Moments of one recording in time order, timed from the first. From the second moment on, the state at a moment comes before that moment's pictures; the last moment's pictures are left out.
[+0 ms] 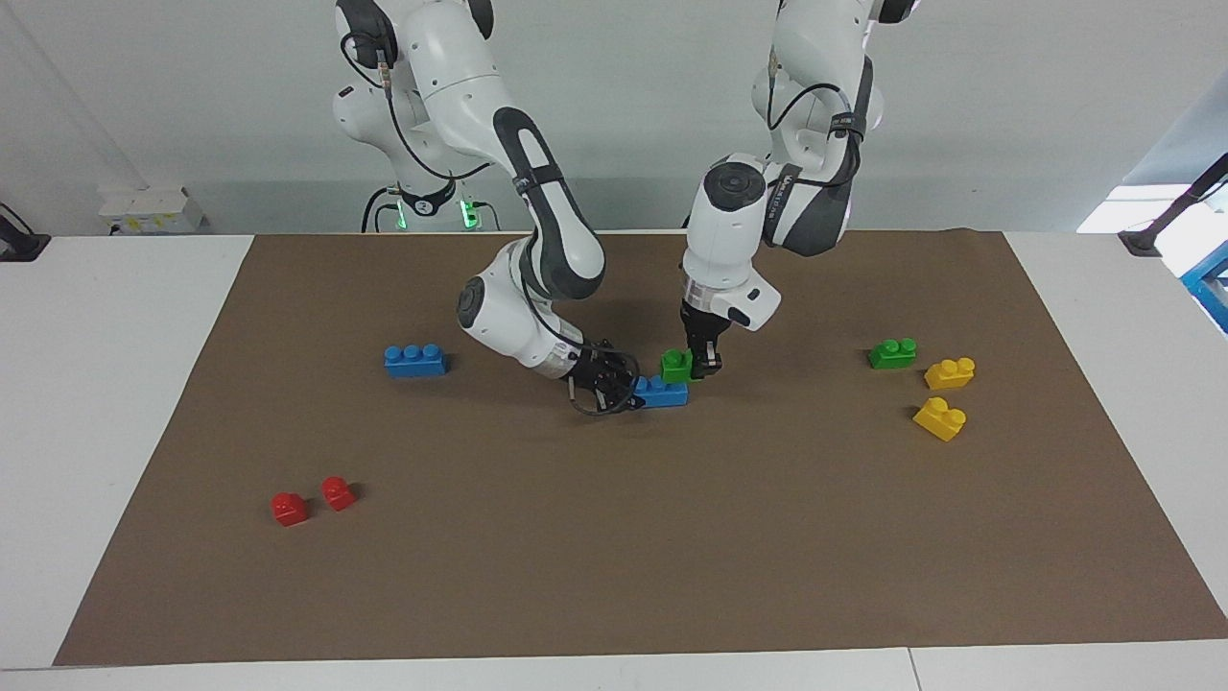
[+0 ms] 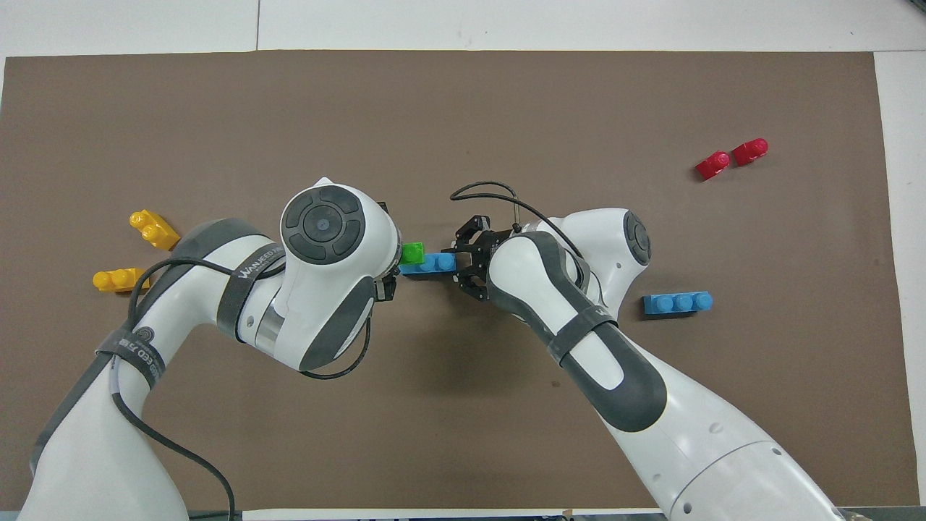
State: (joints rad) left arm -0.52 0.21 -0.06 -1.92 0.04 2.19 -2.16; right arm 0.61 0.47 -0.10 -1.92 1.22 2.43 1.08
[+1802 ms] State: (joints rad) left arm -0.48 0.18 -0.04 -1.93 0.14 2.19 -1.94; right arm 0.61 0.47 -0.10 -1.92 1.22 2.45 1.08
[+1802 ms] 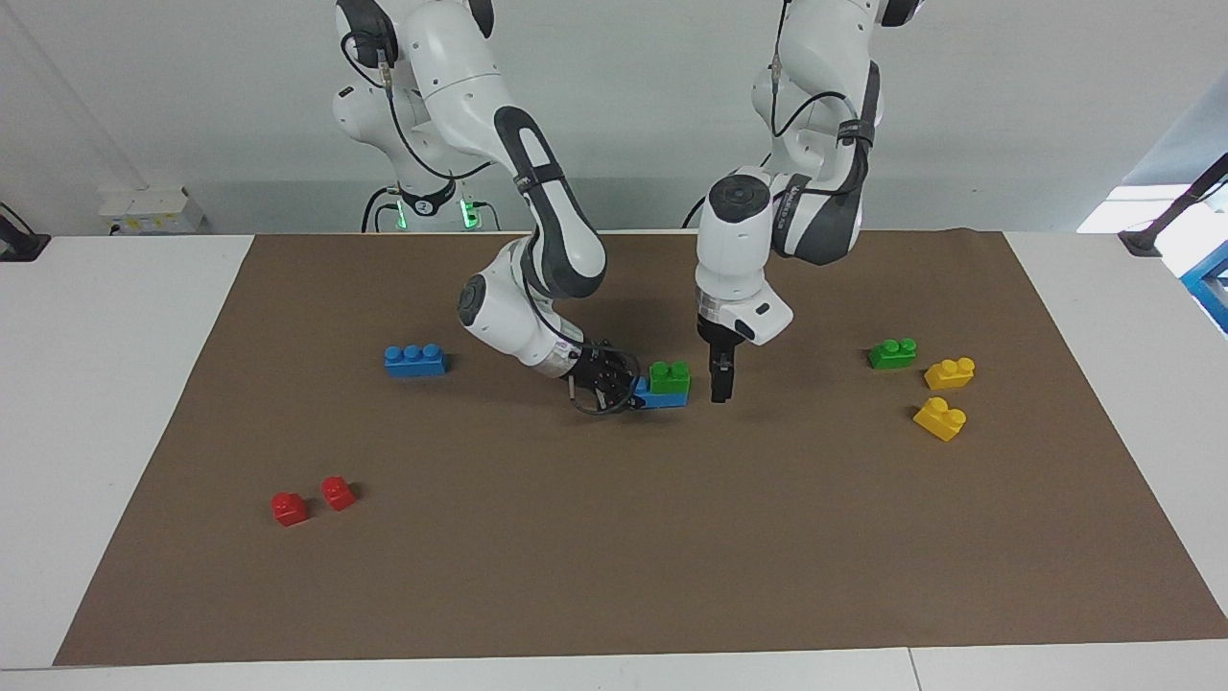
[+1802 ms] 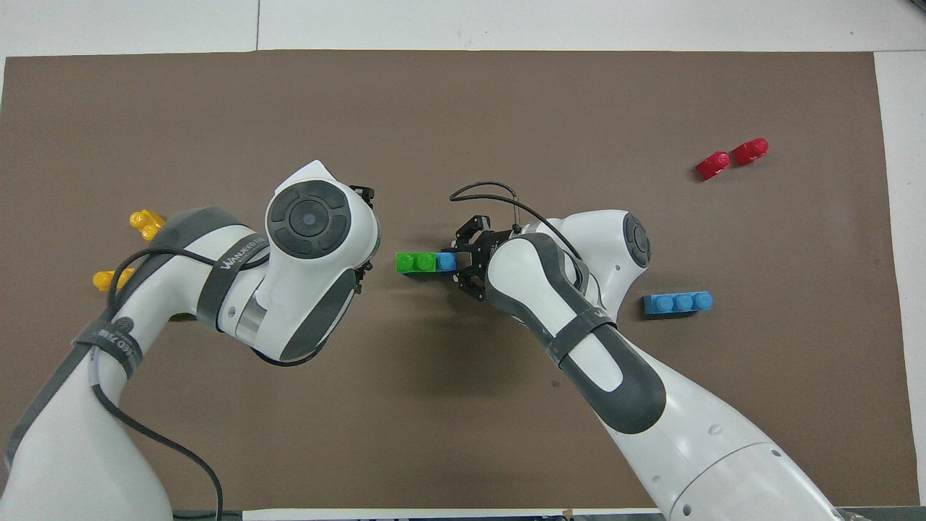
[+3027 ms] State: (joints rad) left arm -0.03 -0.09 -0.02 -1.91 0.03 1.89 -0.63; right arm 0.20 0.22 -0.13 -1.81 0.55 2.03 0.67
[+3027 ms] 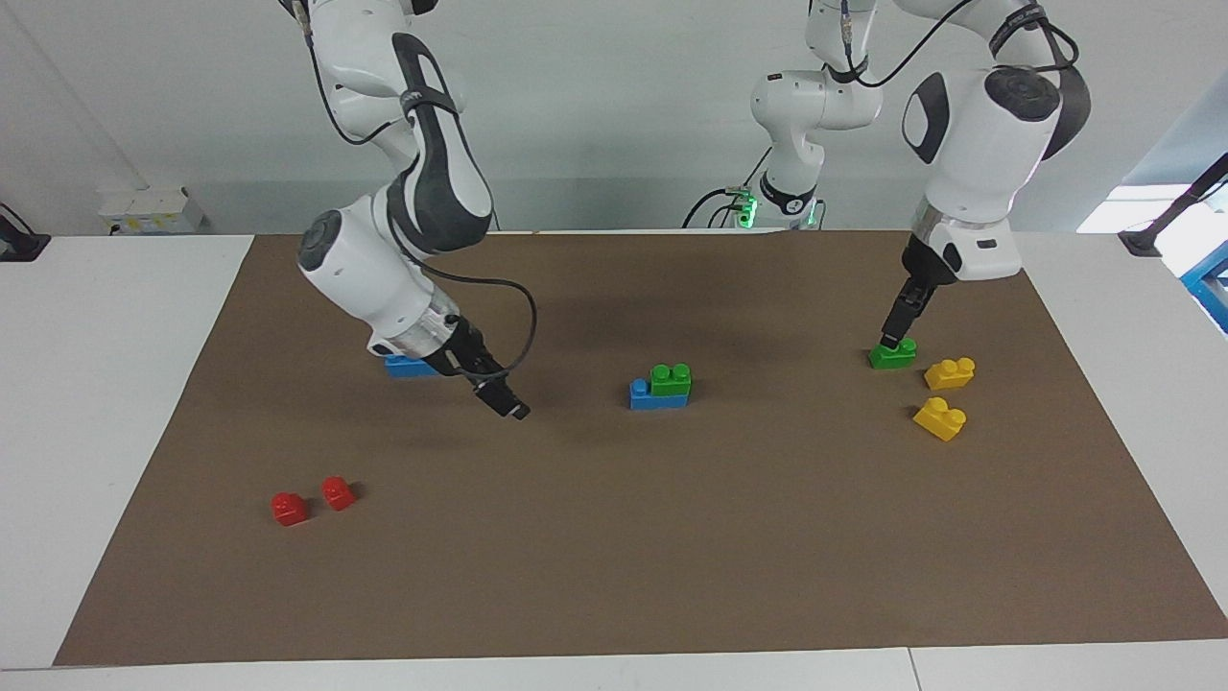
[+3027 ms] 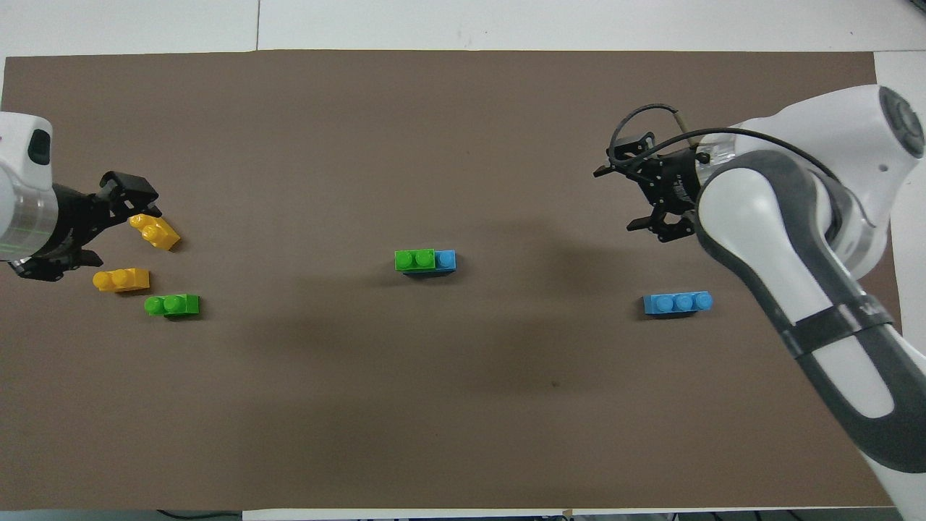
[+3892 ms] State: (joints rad) left arm 0.04 -0.10 -0.03 -1.77 0.00 1.65 -0.07; right arm 0.10 0.04 -0.12 -1.70 0.09 1.75 0.12
